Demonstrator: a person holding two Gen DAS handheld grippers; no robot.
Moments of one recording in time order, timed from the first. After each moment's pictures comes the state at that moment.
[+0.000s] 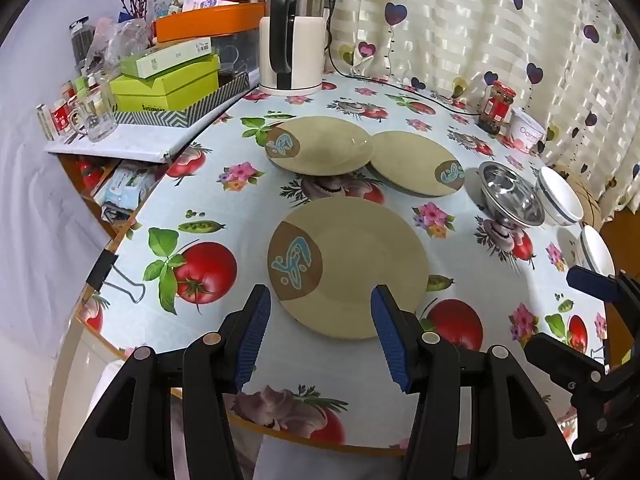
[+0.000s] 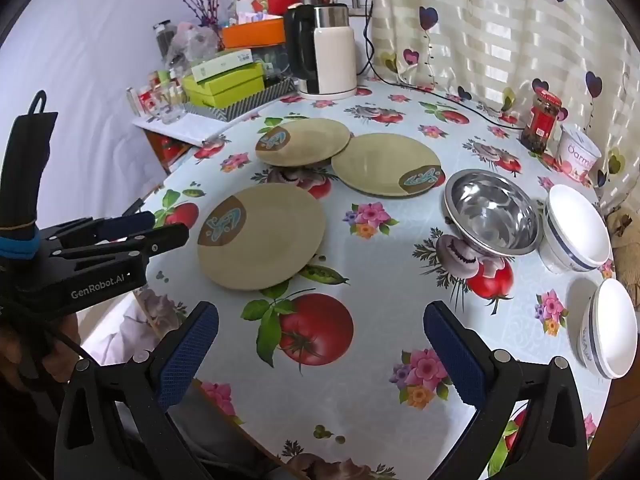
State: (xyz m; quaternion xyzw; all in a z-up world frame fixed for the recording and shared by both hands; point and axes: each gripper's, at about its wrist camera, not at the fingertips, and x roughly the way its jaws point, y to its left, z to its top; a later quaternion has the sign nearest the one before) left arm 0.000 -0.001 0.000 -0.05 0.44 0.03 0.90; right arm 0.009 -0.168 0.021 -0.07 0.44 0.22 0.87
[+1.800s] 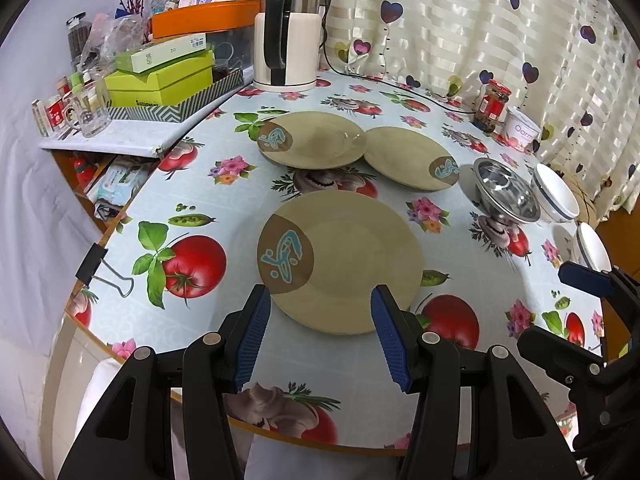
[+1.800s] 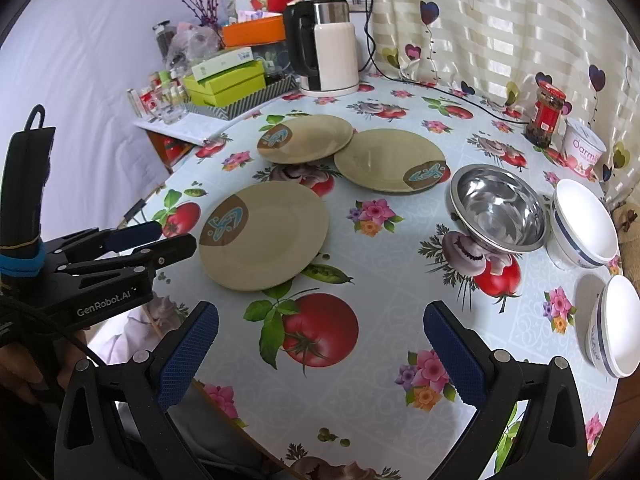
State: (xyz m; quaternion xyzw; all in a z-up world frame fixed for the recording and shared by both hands) left arm -0.002 -0.005 -0.007 -0.06 0.44 0.01 0.90; right arm 0.011 -0.167 0.019 -0.06 0.45 0.23 0.86
